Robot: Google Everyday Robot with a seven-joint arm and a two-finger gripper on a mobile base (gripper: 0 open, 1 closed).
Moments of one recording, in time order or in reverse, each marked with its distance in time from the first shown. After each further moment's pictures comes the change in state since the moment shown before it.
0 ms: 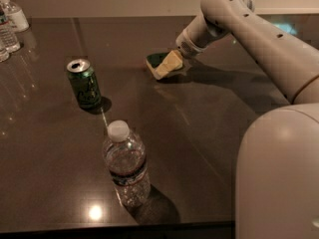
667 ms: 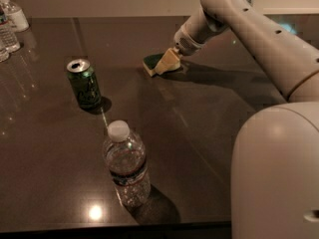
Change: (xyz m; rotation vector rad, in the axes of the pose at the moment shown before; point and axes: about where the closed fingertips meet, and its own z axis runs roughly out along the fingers) arm -0.010 0.010 -0.007 -0.055 0.002 -0.028
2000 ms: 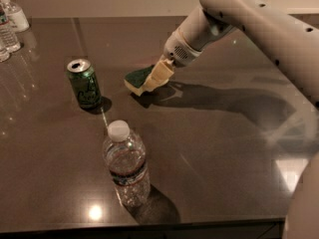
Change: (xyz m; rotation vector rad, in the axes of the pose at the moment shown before) arm 0.004 0.121 -0.035 -0.197 -0.002 -0.149
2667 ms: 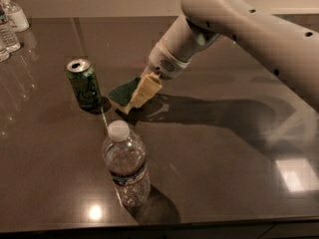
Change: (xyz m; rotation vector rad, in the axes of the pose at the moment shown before) arm -0.007 0.061 0.016 -0.047 0.031 -0.124
